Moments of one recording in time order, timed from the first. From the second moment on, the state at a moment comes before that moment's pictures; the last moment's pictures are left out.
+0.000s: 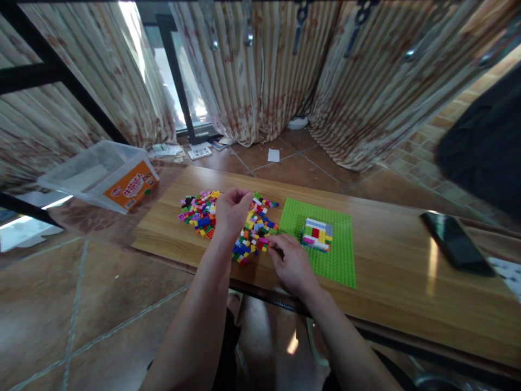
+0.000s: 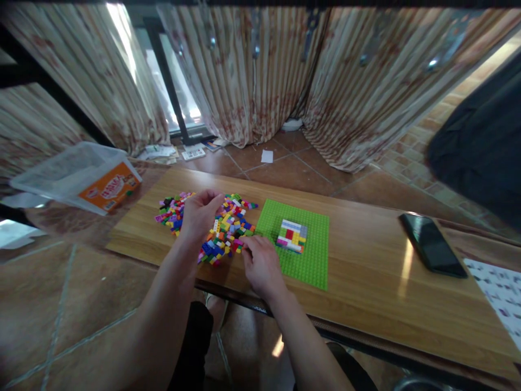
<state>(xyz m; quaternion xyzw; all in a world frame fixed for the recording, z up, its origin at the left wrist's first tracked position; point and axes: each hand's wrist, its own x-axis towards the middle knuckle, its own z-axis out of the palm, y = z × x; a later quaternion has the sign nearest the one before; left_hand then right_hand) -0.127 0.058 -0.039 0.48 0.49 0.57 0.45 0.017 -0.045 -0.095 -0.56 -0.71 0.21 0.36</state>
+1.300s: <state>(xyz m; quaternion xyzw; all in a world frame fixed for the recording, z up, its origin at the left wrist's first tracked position) -0.144 0.059 -0.036 0.47 0.50 0.56 0.46 -0.009 -0.020 -0.069 -0.58 -0.64 0.20 0.46</state>
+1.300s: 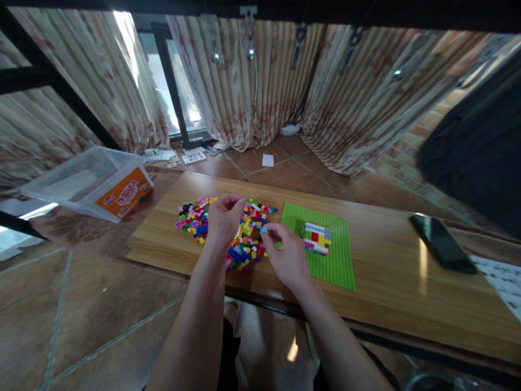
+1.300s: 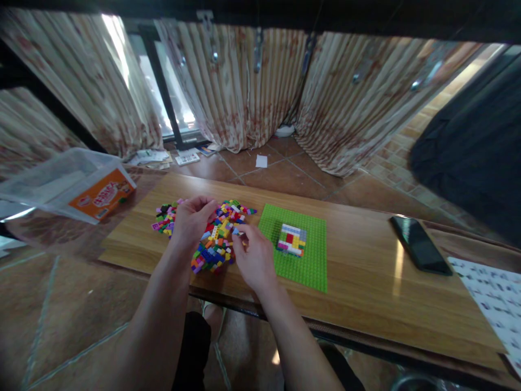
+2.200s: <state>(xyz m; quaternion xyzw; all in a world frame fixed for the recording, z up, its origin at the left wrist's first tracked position) -0.039 0.020 -0.059 0.77 0.49 0.23 0.34 0.128 -0.058 -0.082 -0.72 -0.49 0.22 0.44</state>
